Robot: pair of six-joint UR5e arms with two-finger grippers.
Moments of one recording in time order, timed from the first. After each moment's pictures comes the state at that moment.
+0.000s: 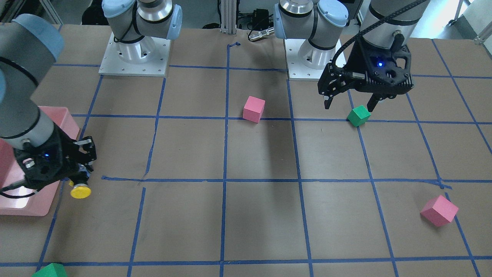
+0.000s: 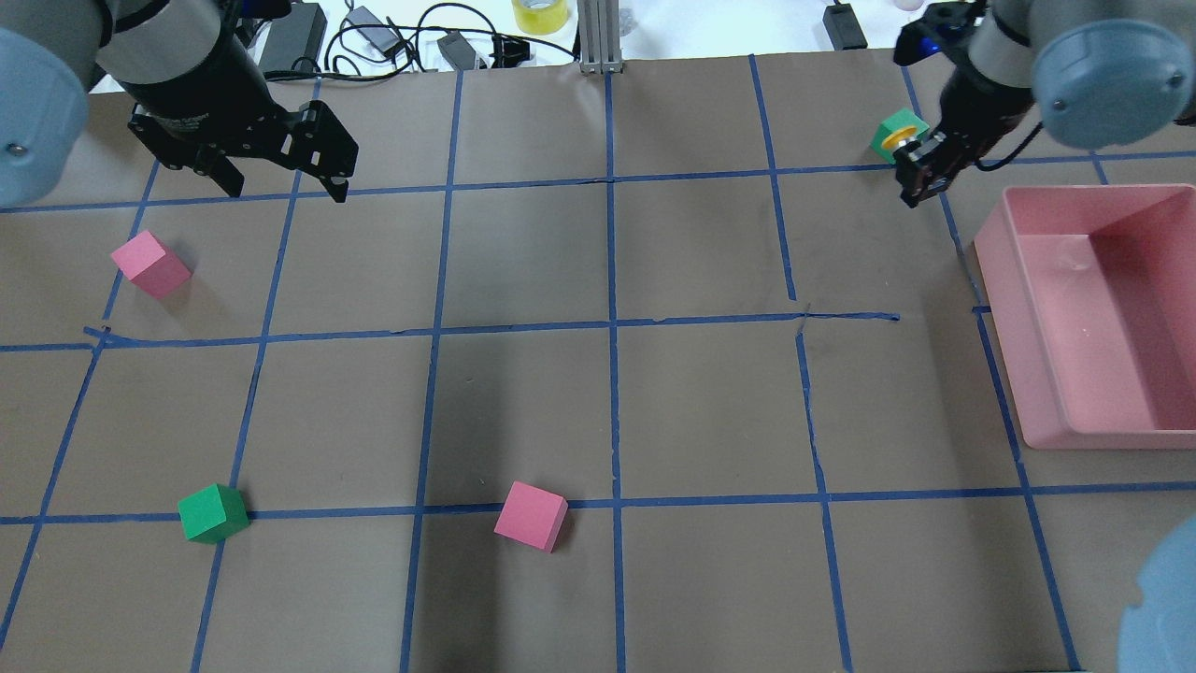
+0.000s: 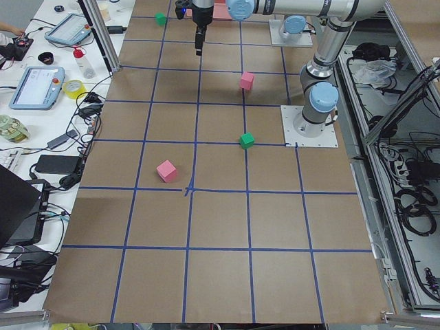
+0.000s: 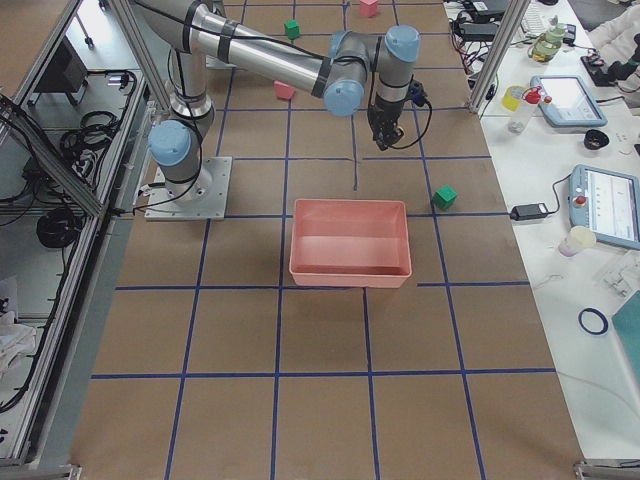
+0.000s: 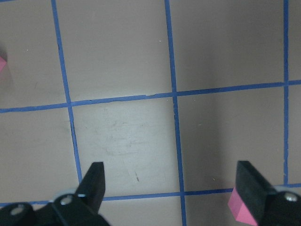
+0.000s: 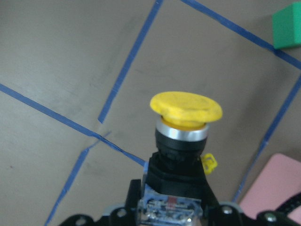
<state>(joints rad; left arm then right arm) -1.55 -1.58 -1.54 -1.50 1.61 0.10 1.44 -1.28 1.57 -1.88 -1.56 -0.66</state>
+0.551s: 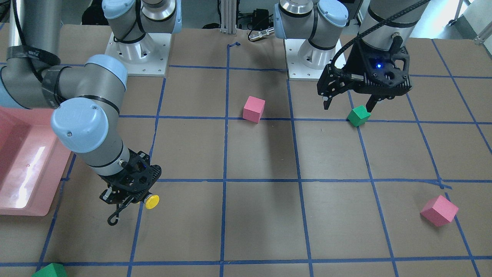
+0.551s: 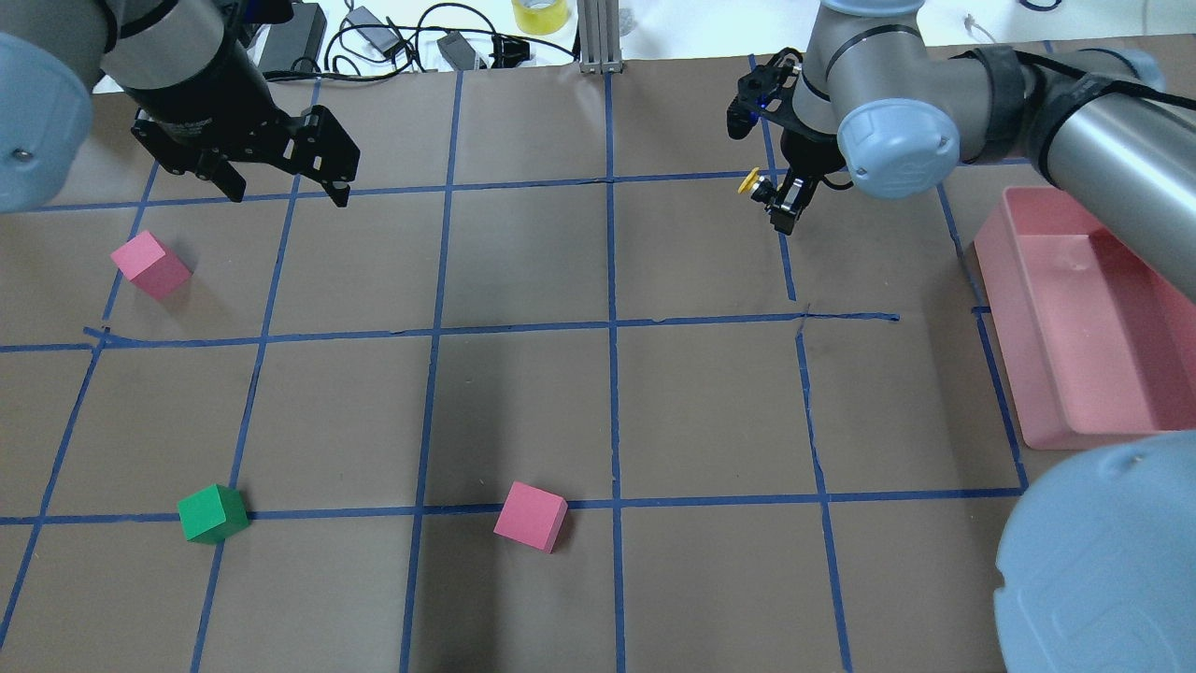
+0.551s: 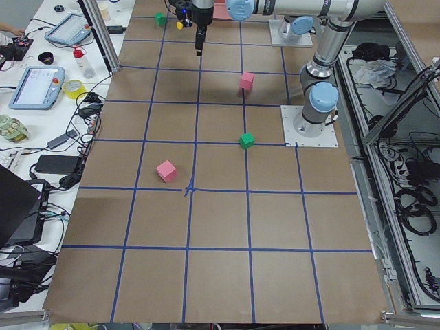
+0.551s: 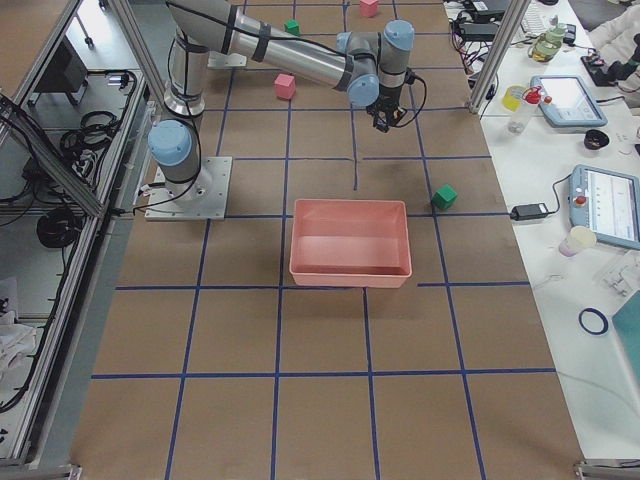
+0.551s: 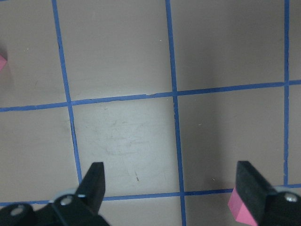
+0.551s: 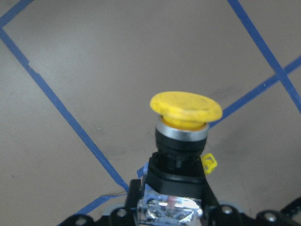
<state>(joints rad) -1.55 -1.57 -1.55 -1.50 1.61 0.10 1.61 -1.16 1.57 -2.02 -1.58 -1.10</state>
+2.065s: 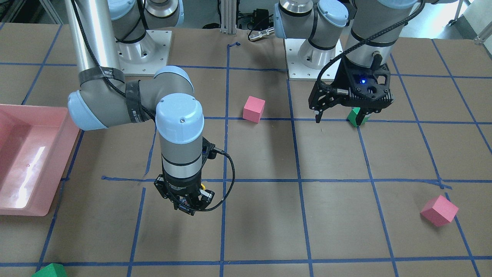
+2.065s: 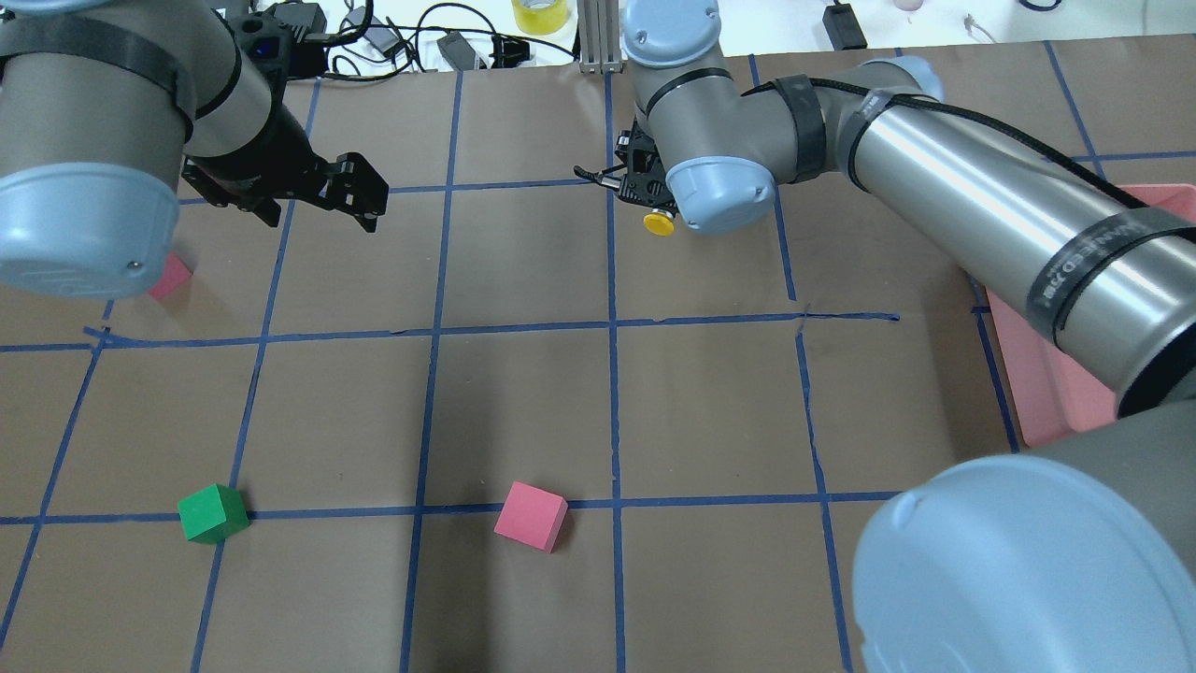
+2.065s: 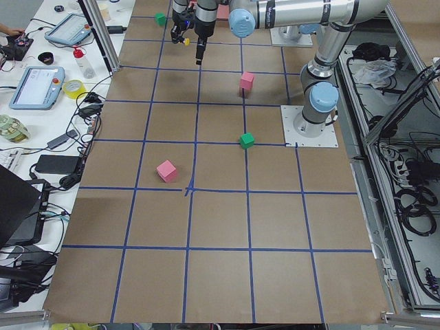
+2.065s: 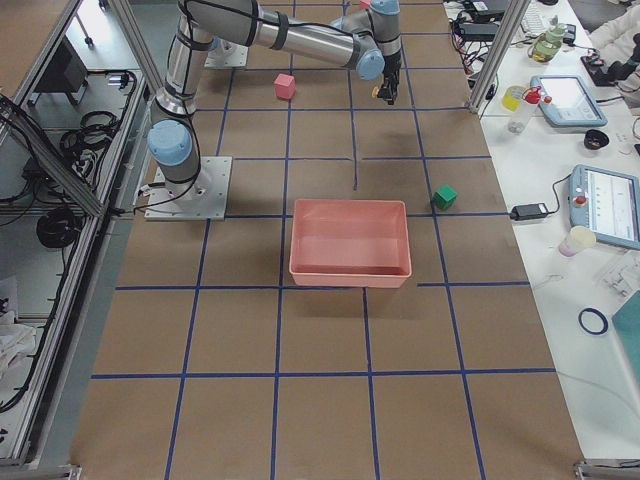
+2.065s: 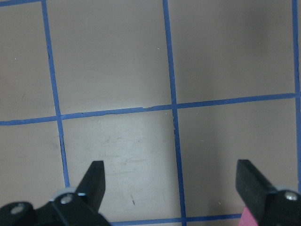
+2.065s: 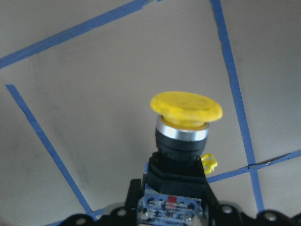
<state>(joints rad) -1.56 -1.56 -1.73 -1.25 1.61 0.10 1.86 -1.03 1.45 -2.23 -1.74 -2.62</state>
